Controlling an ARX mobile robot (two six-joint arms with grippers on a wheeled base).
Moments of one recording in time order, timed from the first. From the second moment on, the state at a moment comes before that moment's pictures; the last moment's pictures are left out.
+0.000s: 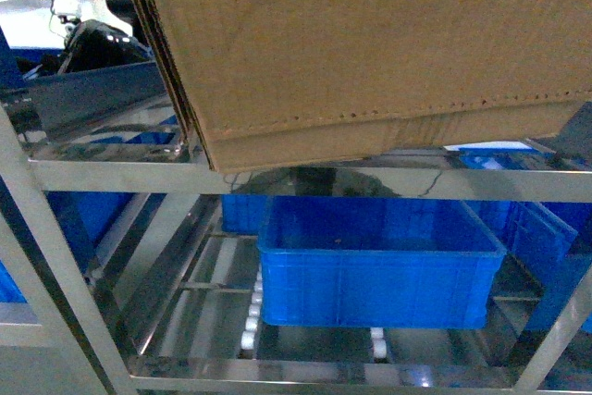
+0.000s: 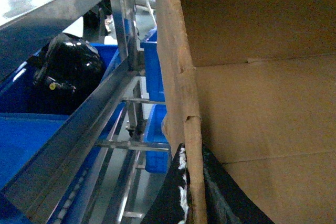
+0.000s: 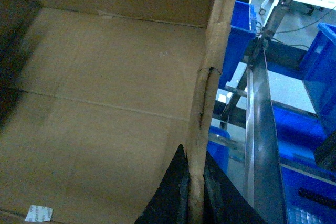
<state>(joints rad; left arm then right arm) -0.47 1.56 1.16 0.23 -0.54 -0.13 0.04 1.57 1.36 -0.12 -0.27 -0.16</state>
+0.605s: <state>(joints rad) -0.38 1.77 1.40 -0.02 -0.44 -0.23 0.08 1.81 1.70 -0.39 -0.28 -0.10</state>
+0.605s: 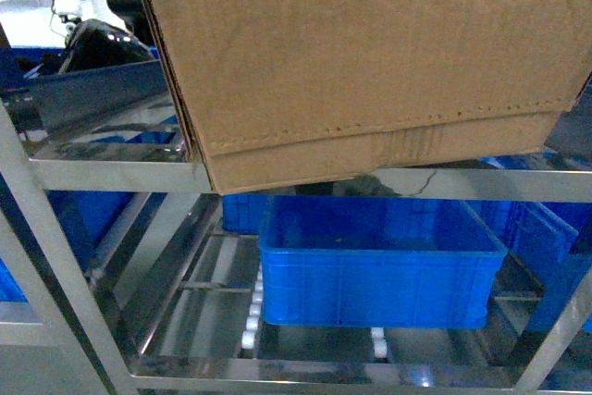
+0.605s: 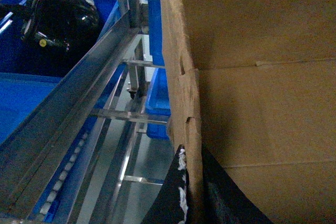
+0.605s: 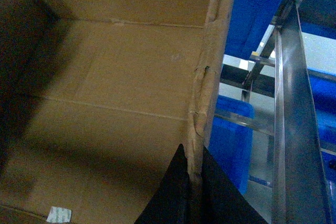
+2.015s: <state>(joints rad) -0.39 1.84 1.45 0.13 -0.49 -0.22 0.15 1.86 1.68 -0.11 -0.32 -0.18</state>
